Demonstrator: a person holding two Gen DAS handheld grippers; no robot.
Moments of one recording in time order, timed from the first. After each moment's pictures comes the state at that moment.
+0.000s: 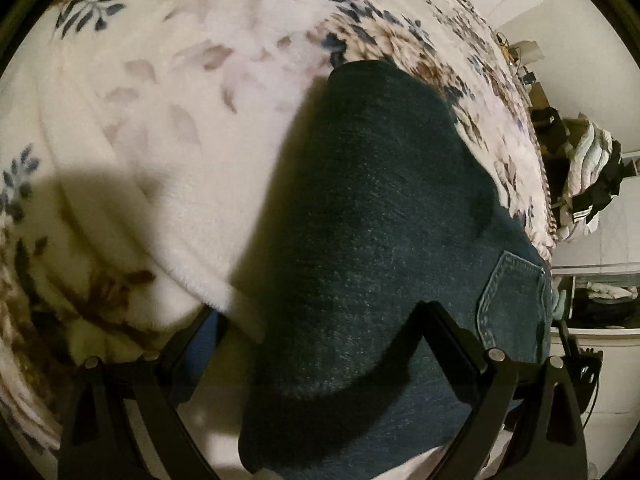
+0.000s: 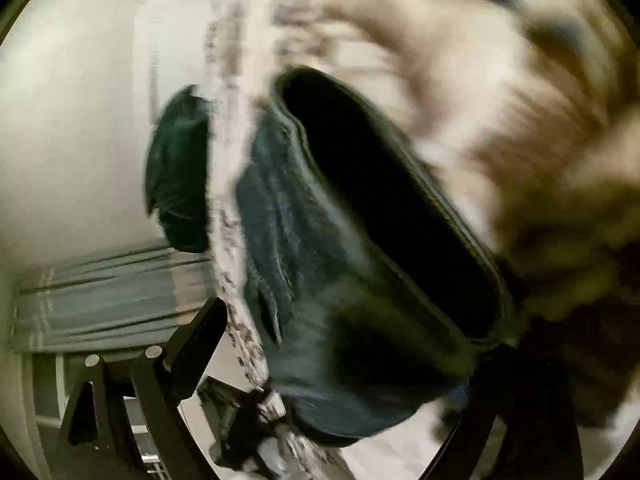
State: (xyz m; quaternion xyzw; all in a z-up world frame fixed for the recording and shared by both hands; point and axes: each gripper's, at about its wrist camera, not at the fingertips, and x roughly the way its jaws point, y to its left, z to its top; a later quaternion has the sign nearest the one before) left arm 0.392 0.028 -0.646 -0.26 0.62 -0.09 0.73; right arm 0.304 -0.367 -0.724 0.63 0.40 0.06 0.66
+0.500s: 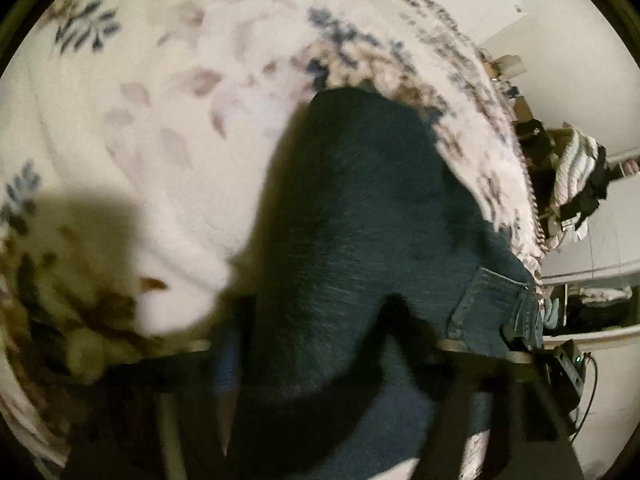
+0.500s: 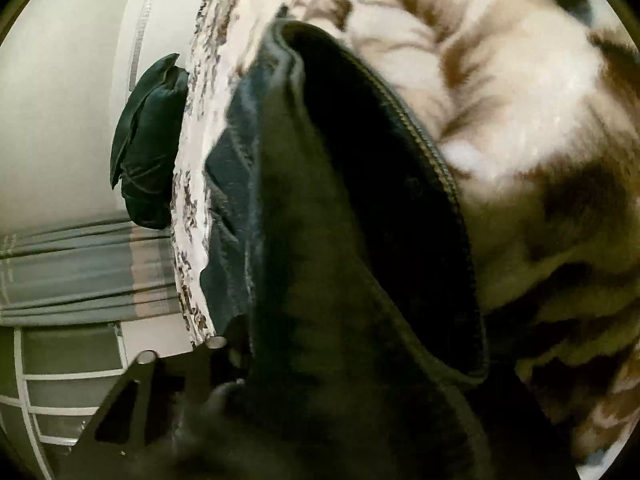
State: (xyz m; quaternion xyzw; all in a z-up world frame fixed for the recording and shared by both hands) left arm 0.389 0.029 -0.634 -0.26 0.58 -0.10 0.77; right arm 0.330 -0.334 -0.719 0.57 0.47 0.04 0.67
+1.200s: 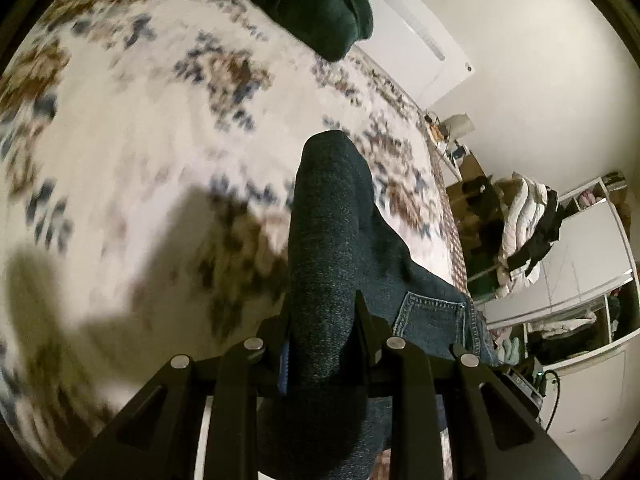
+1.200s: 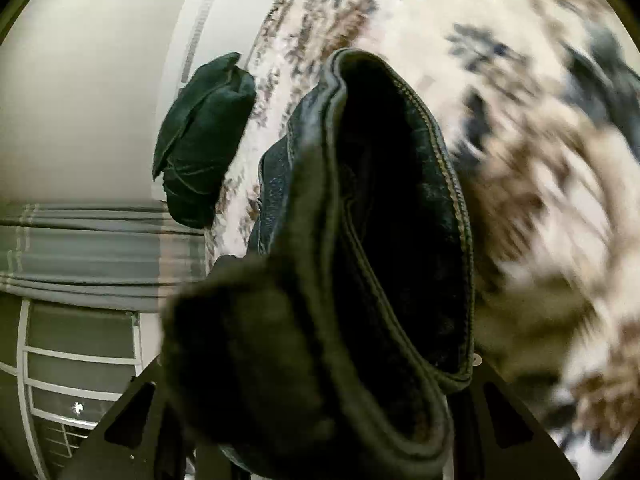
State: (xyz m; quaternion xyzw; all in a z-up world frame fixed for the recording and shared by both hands) left arm 0.482 0.037 -0.505 -0.31 0.47 -0.14 0.81; right arm 0.449 -0.342 -0.587 0.55 0.43 0.09 0.72
